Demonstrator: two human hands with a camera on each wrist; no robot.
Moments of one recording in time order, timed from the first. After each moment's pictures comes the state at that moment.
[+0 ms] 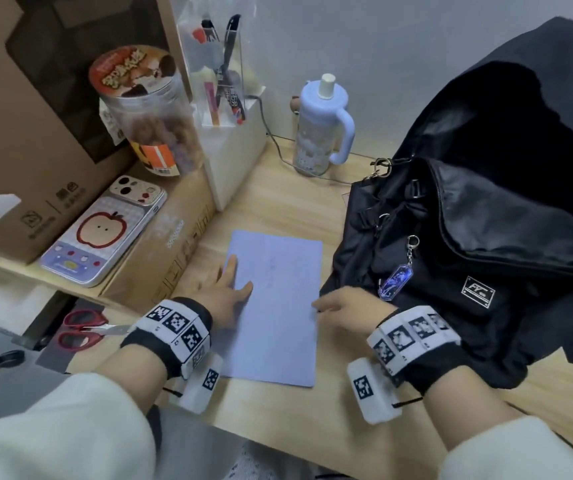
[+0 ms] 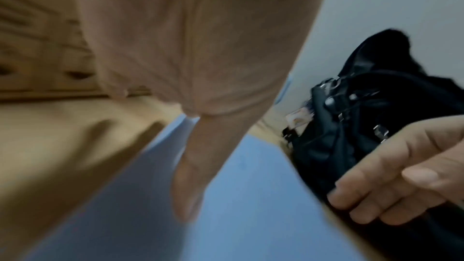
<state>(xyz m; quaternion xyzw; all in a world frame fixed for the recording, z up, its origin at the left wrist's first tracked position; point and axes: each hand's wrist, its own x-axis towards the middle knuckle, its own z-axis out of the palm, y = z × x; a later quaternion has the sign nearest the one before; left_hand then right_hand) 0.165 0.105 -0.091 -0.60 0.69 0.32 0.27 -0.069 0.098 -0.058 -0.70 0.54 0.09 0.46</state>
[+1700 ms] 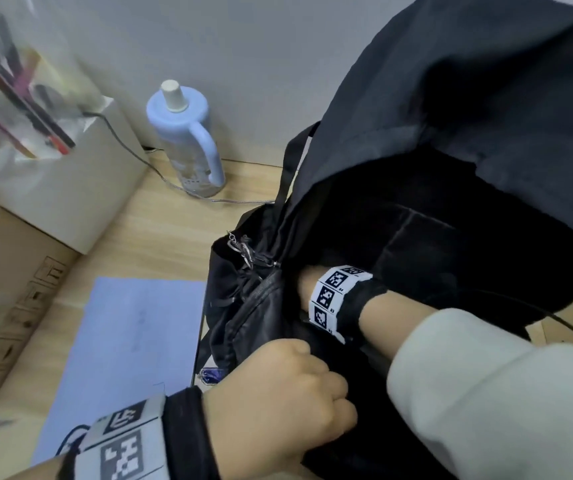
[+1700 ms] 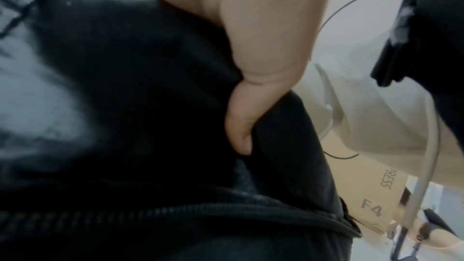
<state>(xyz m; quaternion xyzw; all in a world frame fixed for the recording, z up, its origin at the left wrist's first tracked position) -0.085 0.094 0.012 -0.25 0.96 0.07 -0.07 -0.195 -0.027 -0.070 -0.78 0.47 0.33 0.25</state>
